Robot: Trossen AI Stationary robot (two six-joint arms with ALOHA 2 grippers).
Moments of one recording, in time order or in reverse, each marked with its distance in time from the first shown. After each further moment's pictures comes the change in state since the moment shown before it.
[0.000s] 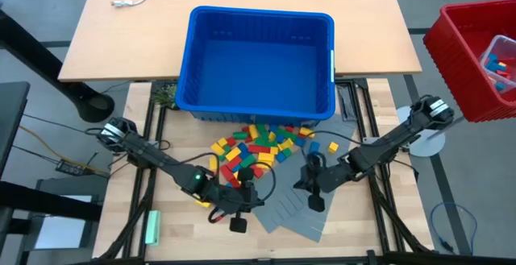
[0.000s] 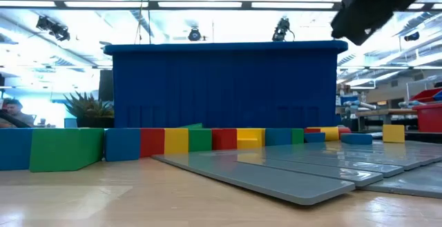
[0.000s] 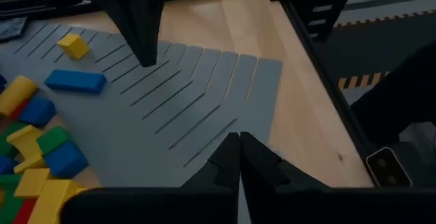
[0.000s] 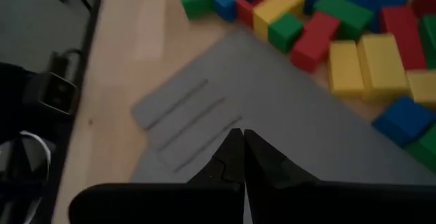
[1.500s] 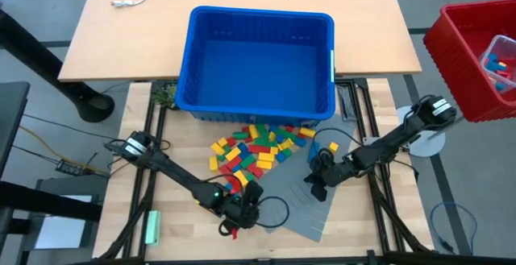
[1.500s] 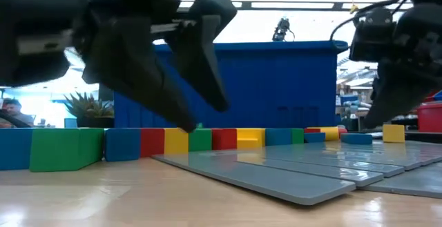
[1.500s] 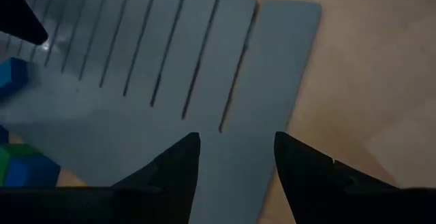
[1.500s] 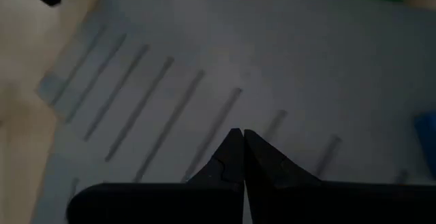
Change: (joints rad) left arm -0.031 0.258 -0.001 -0.102 -0.008 0.490; right arm -0.037 -0.040 -0.401 0.280 0.007 0.341
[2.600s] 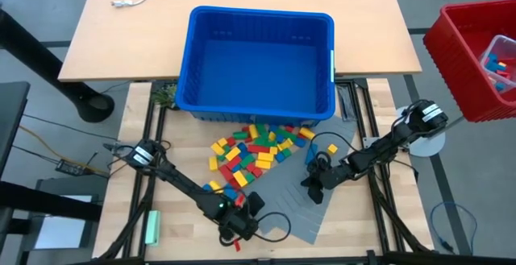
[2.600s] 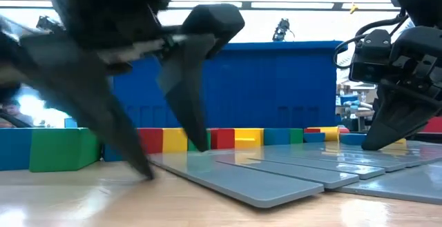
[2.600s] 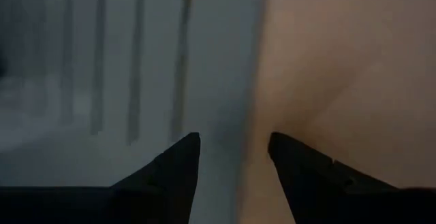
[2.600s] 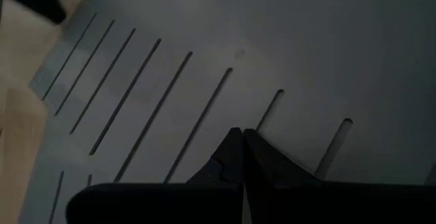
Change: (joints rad) left arm -0.051 0.106 0.119 -0.140 0.091 0.044; right arm 0.002 0.179 -0.053 0.248 -0.028 0.050
